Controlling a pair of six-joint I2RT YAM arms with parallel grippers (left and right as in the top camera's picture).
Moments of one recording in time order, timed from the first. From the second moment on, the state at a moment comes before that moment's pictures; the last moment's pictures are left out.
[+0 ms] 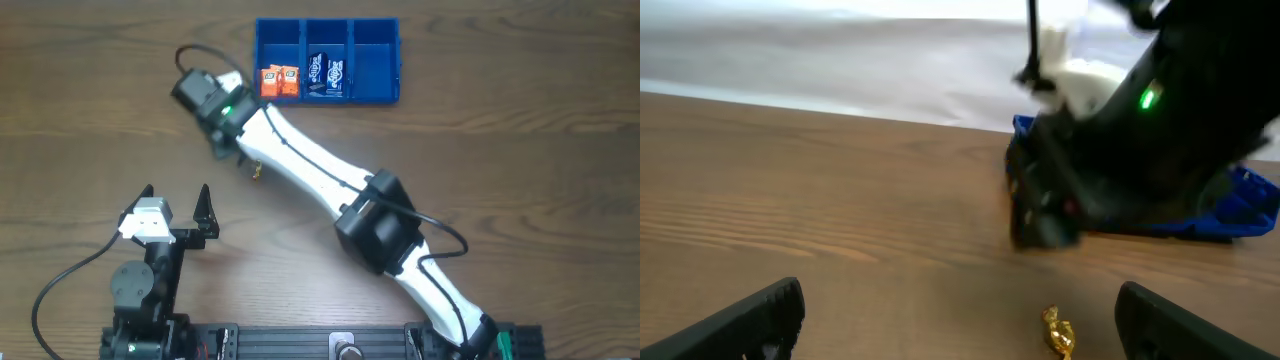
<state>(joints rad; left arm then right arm) -0.08 0.01 0.02 -0.12 0.00 -0.14 0.88 2.40 2.25 -1.07 0.23 0.52</state>
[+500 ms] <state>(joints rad) -0.08 0.01 0.02 -0.12 0.00 -0.14 0.87 2.51 2.20 -1.11 0.15 0.71</state>
